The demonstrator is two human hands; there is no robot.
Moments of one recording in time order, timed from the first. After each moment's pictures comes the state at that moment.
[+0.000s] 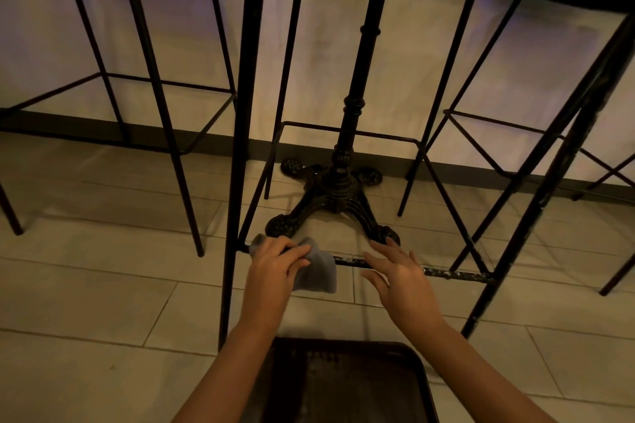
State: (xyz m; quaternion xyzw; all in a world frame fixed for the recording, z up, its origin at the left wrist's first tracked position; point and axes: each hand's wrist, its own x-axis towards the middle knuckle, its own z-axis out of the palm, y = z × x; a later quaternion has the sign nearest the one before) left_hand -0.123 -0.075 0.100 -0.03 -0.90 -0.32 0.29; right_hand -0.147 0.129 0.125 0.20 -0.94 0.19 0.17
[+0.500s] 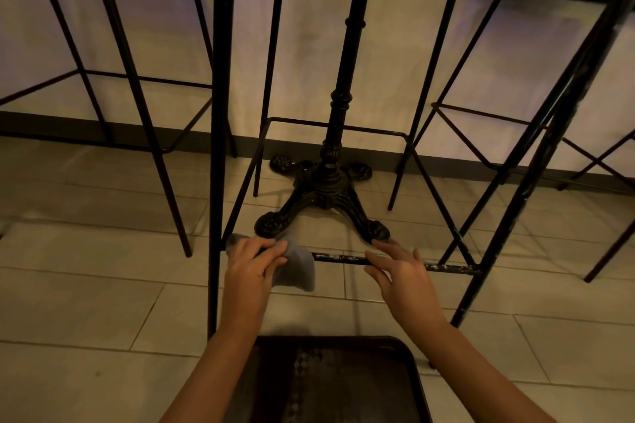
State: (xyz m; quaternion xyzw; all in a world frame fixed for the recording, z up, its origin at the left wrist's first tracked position) left_hand -0.123 -0.079 0.091 -0.02 -0.87 -0.36 0.33; right_hand -0.148 0.147 0.124 0.16 -0.95 0.23 0.16
